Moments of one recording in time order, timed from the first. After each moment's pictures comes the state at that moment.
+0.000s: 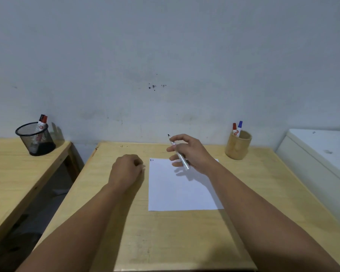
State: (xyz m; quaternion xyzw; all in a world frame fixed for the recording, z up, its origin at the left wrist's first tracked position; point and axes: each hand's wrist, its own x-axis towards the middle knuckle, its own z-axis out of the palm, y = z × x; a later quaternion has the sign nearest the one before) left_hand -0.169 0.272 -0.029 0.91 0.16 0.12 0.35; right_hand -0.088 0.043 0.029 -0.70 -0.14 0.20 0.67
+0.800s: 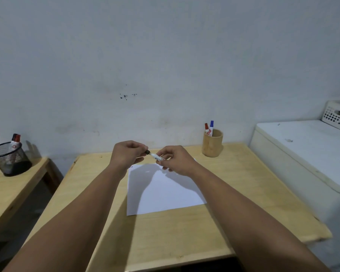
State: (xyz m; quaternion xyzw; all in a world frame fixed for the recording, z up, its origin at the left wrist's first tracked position) left_hand -0.143 0.199 0.045 0.72 0.13 0.10 0.68; right_hand -0.092 0.000 0.015 -0.82 -0.21 0.09 0.52
